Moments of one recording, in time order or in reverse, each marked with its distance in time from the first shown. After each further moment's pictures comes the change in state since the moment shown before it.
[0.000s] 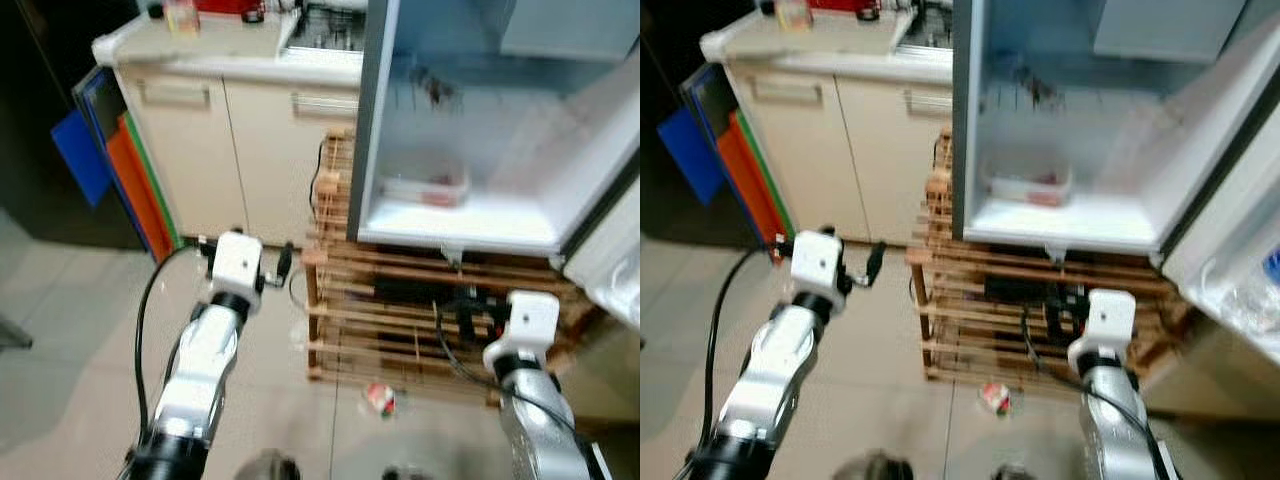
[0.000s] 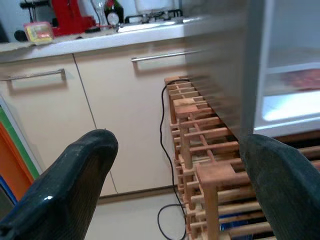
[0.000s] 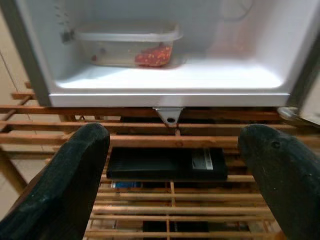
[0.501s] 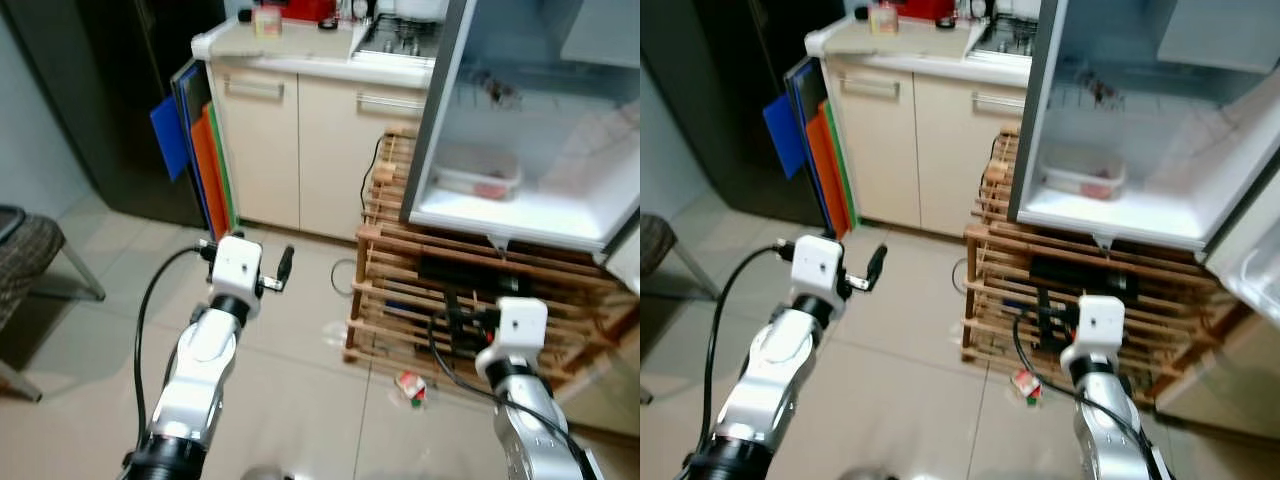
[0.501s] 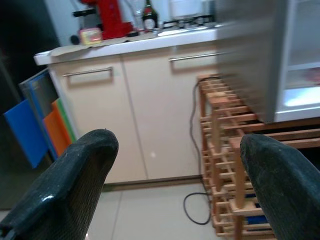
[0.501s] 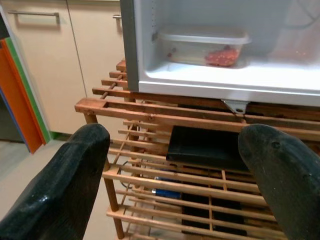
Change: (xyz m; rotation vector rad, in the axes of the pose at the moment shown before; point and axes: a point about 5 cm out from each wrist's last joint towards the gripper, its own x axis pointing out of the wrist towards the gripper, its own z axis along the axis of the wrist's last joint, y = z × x) left arm -0.002 -0.003 -0.001 -0.013 -0.013 -0.036; right arm -0.003 0.009 -0.002 -0.023 -0.001 0.061
